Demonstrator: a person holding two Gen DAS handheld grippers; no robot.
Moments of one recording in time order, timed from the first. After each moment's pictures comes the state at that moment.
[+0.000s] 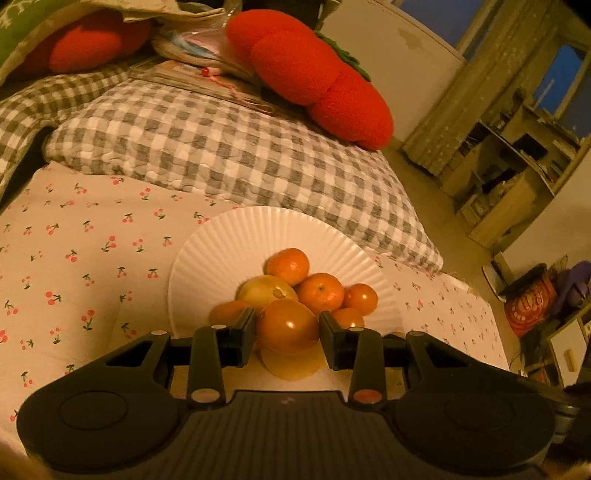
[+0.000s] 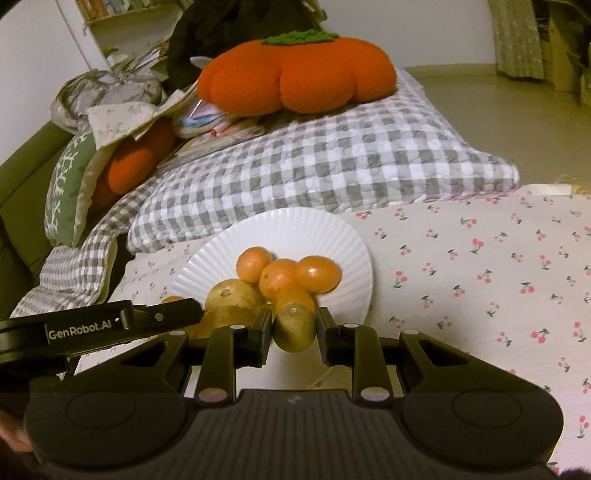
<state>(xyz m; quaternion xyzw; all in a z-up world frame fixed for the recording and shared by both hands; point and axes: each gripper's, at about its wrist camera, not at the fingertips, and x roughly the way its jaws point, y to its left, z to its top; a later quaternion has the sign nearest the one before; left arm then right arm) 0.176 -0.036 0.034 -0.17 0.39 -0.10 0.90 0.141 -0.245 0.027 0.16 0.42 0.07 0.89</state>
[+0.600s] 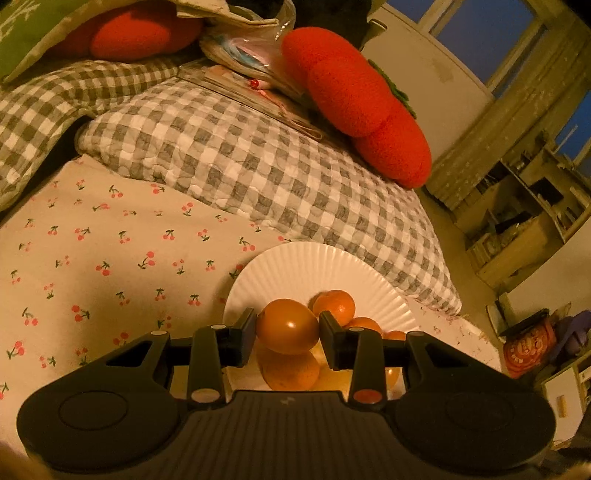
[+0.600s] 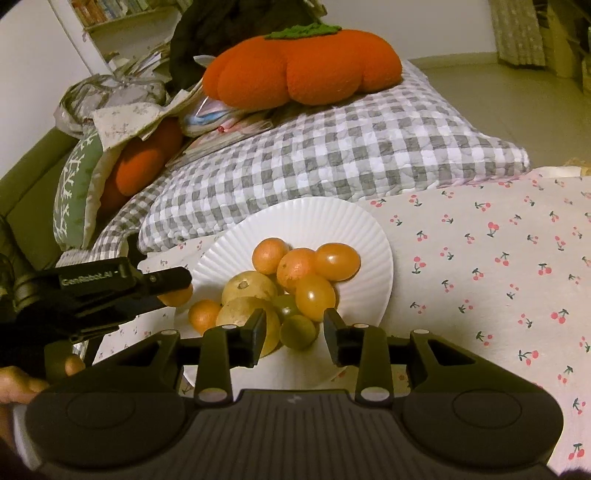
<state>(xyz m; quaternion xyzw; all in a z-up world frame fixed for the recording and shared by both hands) 0.198 0.005 0.028 -0.22 0.38 -0.07 0.90 0.137 -0.243 0.023 0.18 0.43 0.08 0.88</state>
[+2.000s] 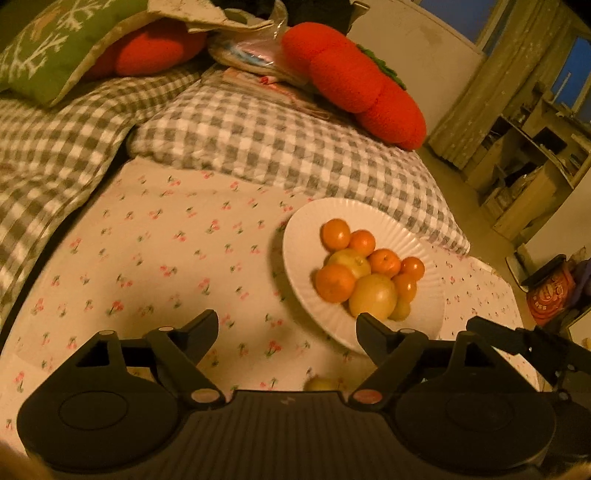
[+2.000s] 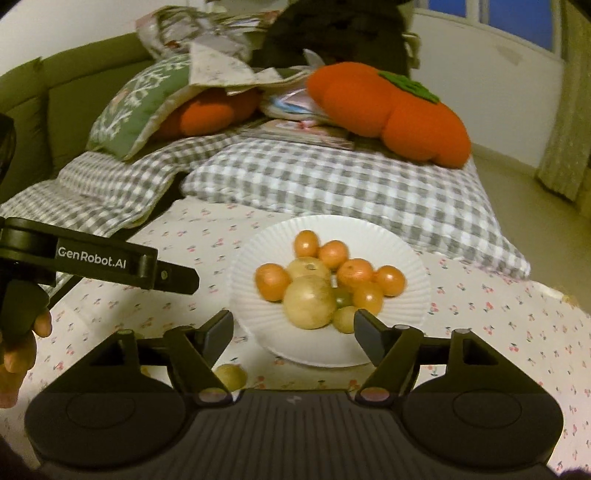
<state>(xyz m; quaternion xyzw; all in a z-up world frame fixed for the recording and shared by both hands) 0.116 0.036 0.055 -0.15 0.42 -0.06 0.89 0.092 -0.159 0.065 -0.05 0.39 0.12 0.91</state>
